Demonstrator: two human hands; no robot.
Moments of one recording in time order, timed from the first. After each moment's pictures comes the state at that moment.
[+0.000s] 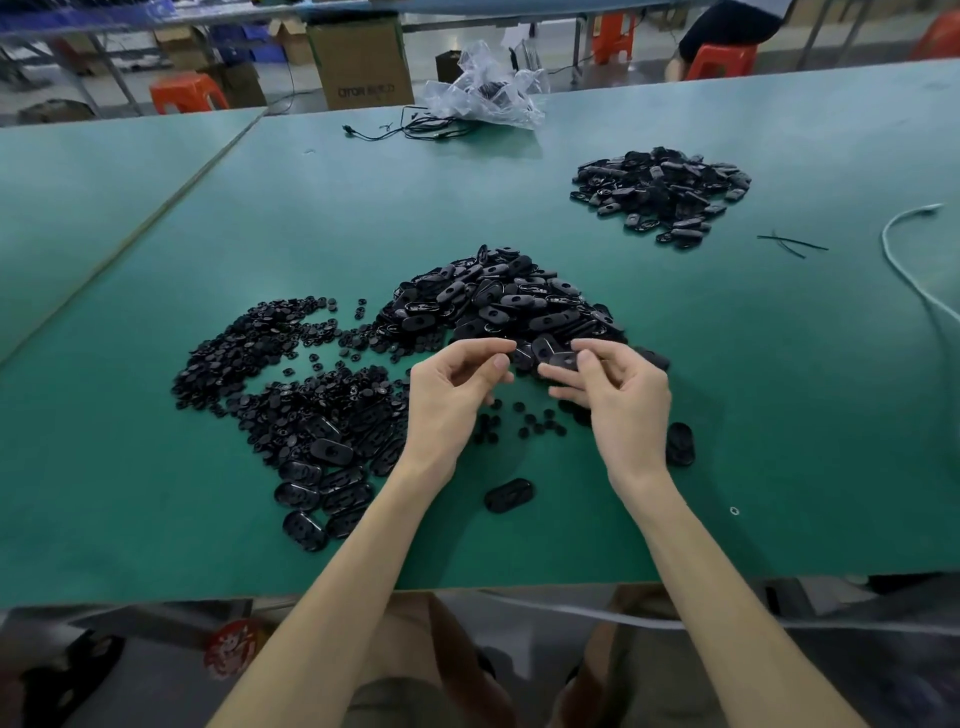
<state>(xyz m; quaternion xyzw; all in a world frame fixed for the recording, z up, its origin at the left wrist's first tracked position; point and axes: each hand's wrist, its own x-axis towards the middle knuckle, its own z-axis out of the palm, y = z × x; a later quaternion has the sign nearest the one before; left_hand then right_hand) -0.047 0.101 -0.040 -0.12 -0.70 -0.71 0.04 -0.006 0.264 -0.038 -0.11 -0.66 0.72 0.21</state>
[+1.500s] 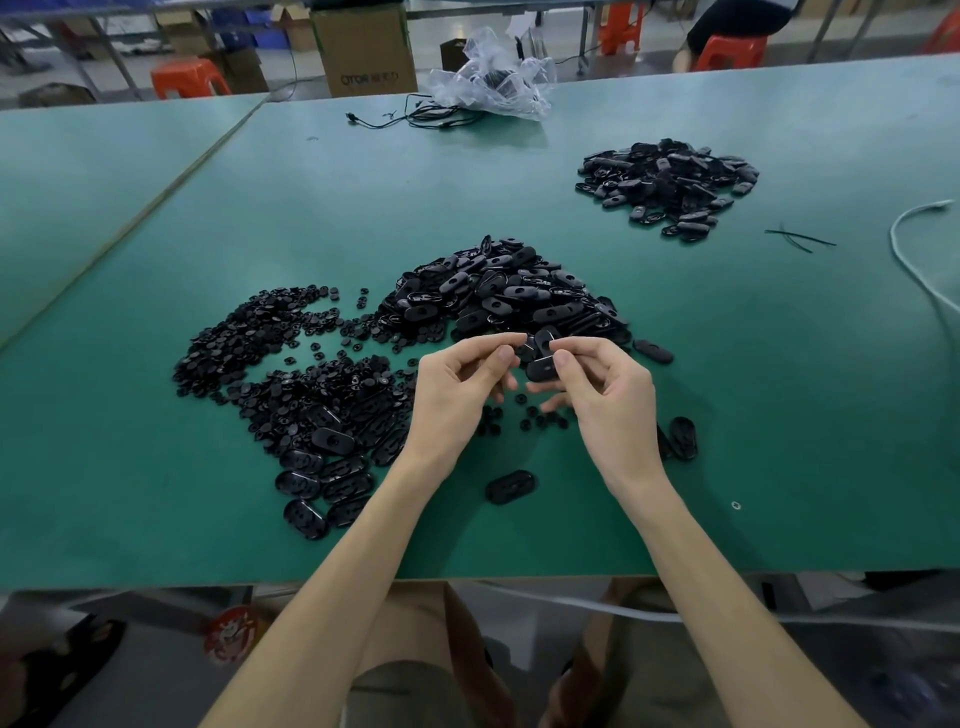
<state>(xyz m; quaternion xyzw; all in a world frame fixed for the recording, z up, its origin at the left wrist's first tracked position) -0.048 0.099 -0.042 -0.14 -0.69 -0.71 0.02 0.000 0.257 -0.039 -0.05 -0.71 0.67 0.19</state>
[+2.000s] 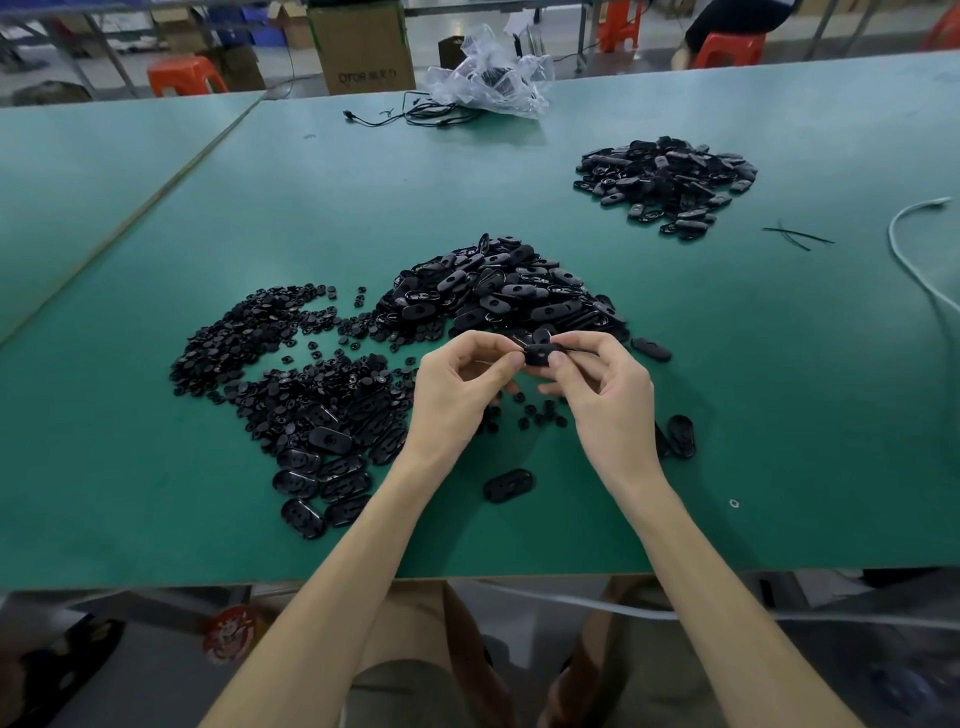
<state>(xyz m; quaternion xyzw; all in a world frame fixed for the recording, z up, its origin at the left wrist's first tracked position) -0.046 0.102 -0.041 -0.15 -0.72 -0.67 0.03 0.004 0.257 -0.036 -0.05 -0.73 0.65 0.20</state>
